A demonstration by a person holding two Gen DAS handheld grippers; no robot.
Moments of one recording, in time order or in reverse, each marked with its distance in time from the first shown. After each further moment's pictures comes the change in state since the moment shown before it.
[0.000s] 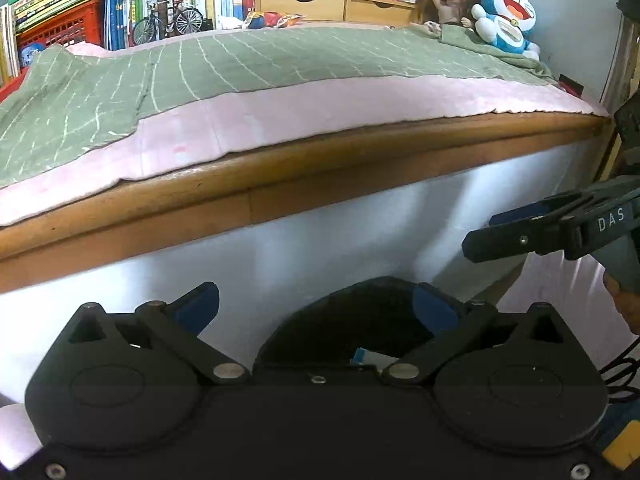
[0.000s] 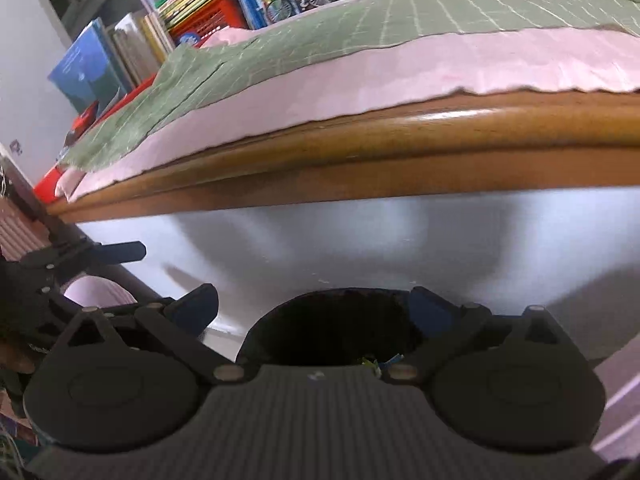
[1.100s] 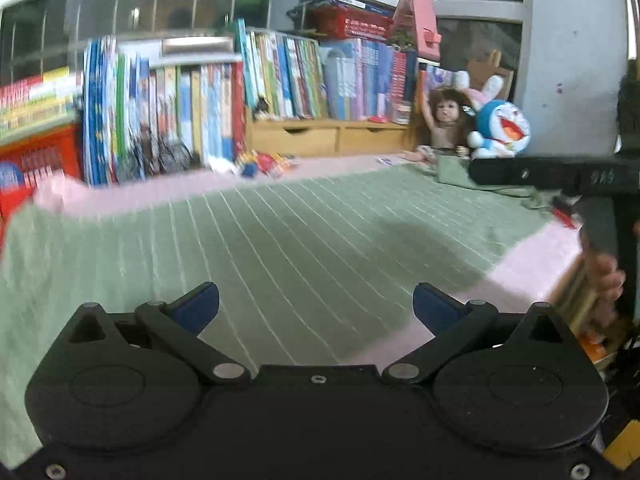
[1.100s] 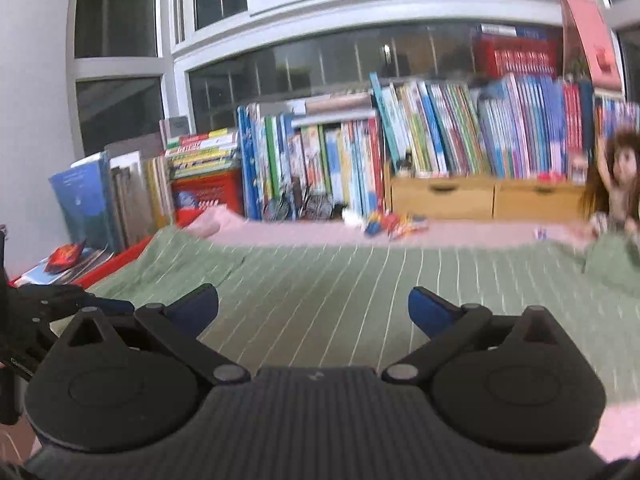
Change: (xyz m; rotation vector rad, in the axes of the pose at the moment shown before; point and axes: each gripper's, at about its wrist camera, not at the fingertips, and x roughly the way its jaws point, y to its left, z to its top) left arm -0.015 0.047 0.194 0.050 -0.265 -0.054; right arm -0.070 0.018 0.199 -0.276 -0.455 -0.093
